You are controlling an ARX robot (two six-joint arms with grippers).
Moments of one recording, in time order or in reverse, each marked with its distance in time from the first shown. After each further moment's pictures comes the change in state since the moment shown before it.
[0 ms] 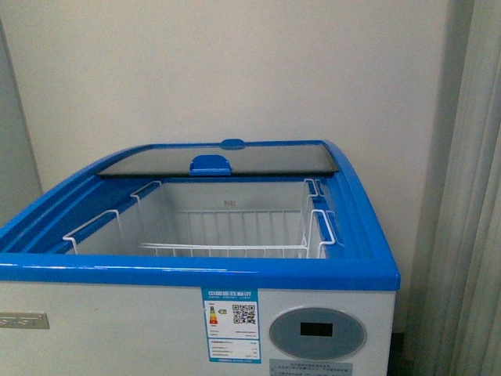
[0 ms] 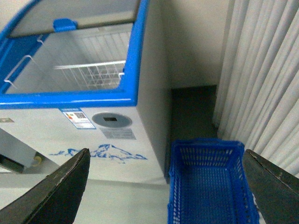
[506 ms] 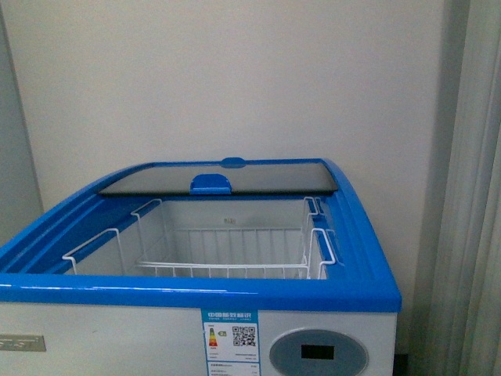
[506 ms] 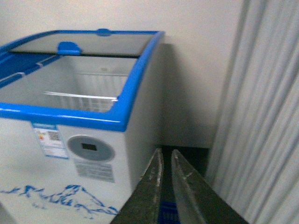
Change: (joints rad) left arm 0.000 -0.002 0.000 -0.002 0.000 0.000; right arm -0.138 -0.379 -0.644 0.668 -0.110 -0.203
